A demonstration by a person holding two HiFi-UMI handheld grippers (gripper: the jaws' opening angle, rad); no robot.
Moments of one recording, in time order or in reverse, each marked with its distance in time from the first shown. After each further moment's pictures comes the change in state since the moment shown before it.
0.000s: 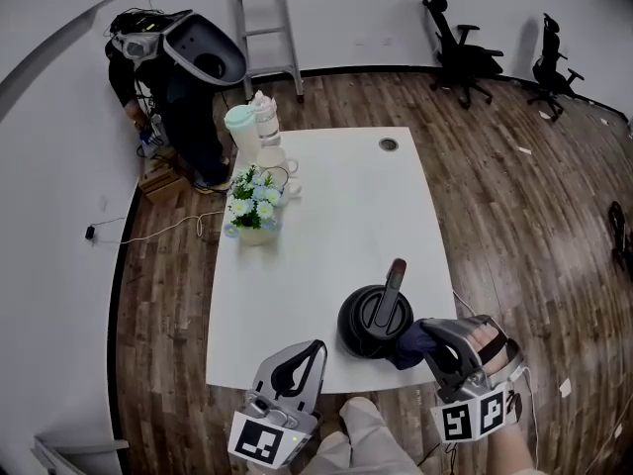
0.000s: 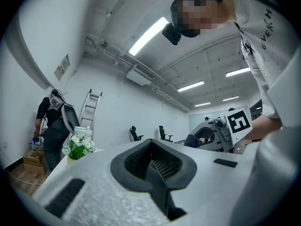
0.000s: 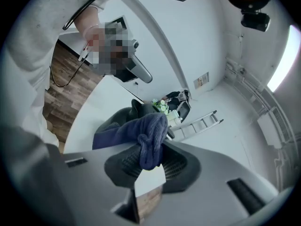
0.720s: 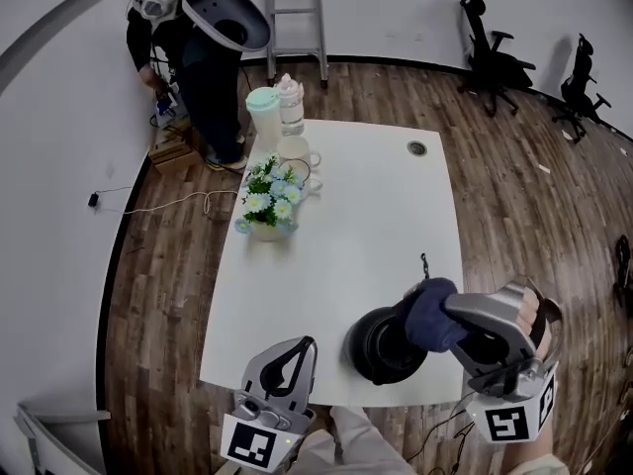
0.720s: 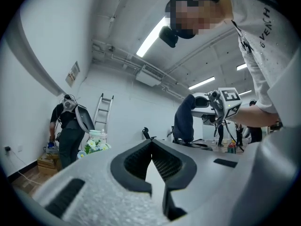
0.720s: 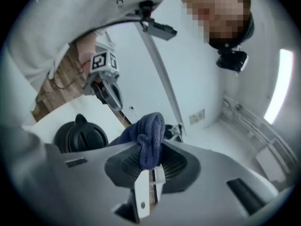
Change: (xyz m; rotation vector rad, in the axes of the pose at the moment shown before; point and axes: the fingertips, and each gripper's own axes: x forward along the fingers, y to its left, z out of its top) left arm 0.014 0.047 0.008 0.023 -0.023 0.152; right arm 0.011 -0.123 0.073 -0.168 -0.440 -0.070
